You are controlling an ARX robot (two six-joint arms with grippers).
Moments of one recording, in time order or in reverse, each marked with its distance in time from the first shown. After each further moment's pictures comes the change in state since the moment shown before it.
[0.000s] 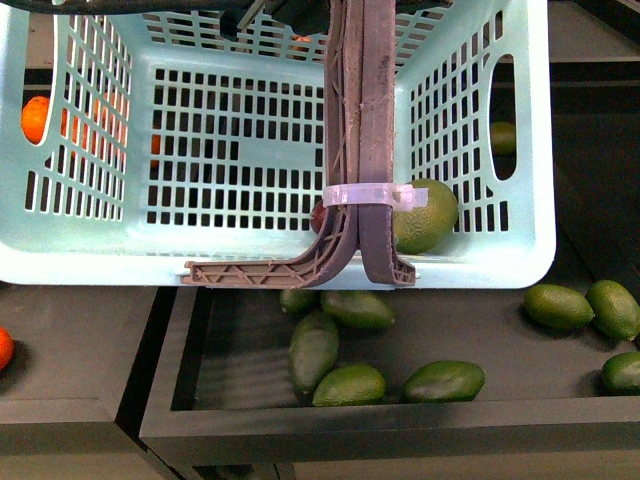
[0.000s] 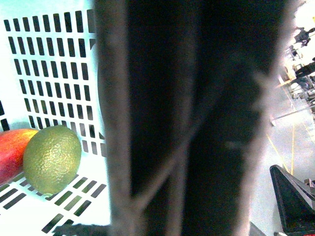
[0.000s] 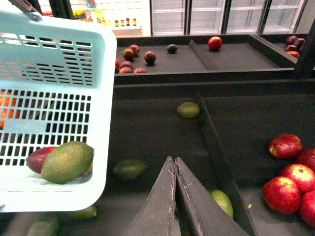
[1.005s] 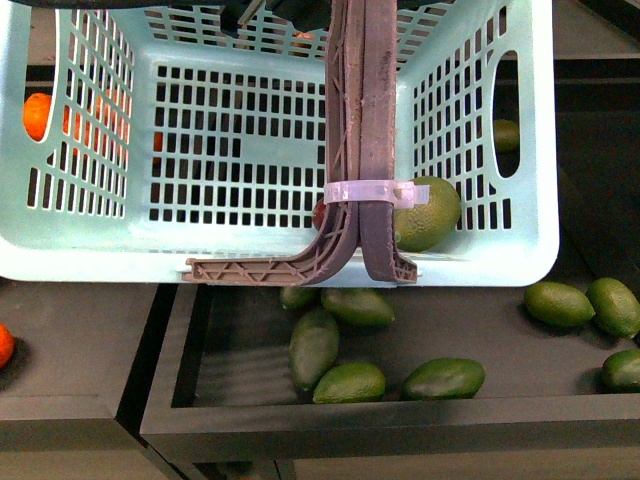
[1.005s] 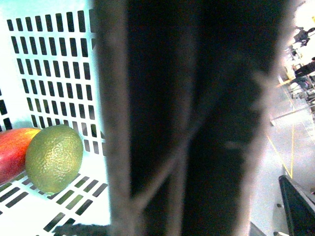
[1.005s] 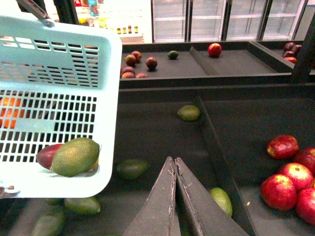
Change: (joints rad) left arm 0.000 0.000 0.000 0.000 0.000 0.000; right arm 0.000 -0.410 -0.015 -0.378 -0.002 0.000
